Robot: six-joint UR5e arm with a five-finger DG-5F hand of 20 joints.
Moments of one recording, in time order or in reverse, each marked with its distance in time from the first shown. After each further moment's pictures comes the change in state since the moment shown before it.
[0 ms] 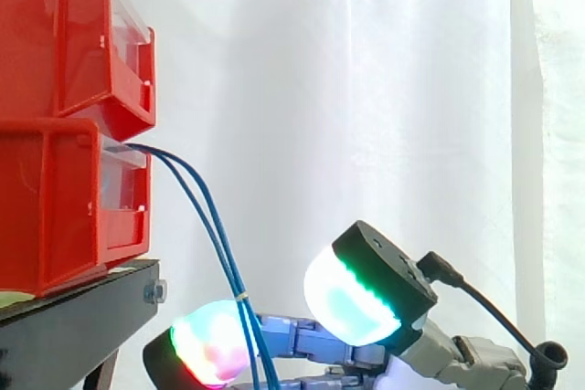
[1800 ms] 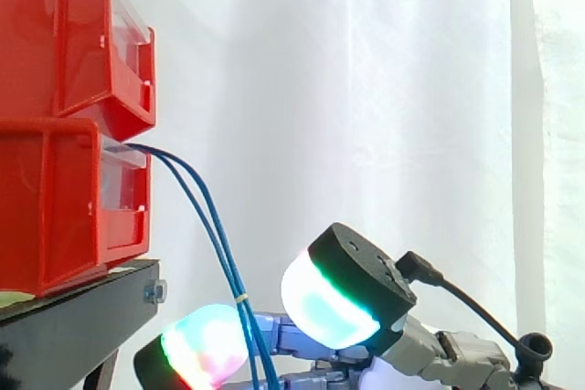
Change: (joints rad) arm -0.004 0.000 0.036 -0.064 -0.019 -0.034
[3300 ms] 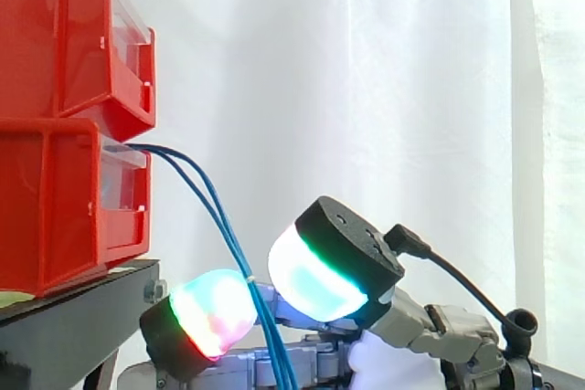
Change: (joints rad) arm -0.003 0.001 0.026 -0.002 -0.007 0.007
